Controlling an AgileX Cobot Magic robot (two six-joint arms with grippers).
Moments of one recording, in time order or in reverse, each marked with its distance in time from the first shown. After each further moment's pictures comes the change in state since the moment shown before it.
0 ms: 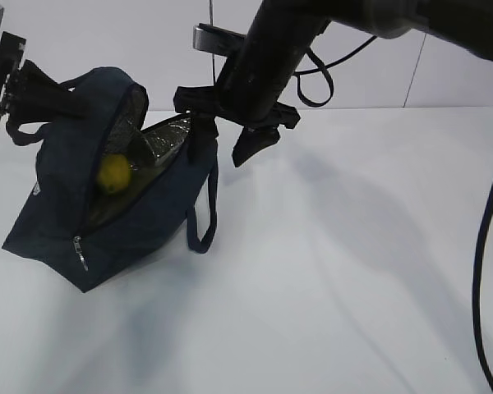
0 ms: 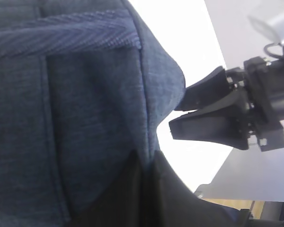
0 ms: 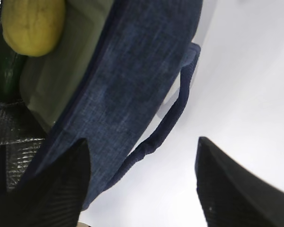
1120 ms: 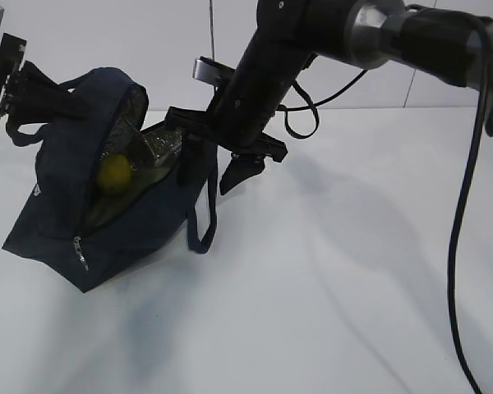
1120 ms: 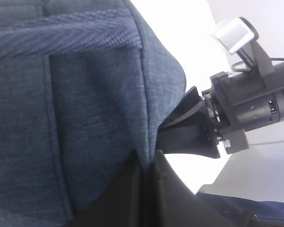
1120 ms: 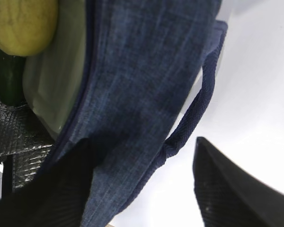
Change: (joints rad) left arm 0.000 0.000 0.000 0.007 -0.007 -0.002; right arm 0.002 0.068 0.012 0.100 -0.008 0.118
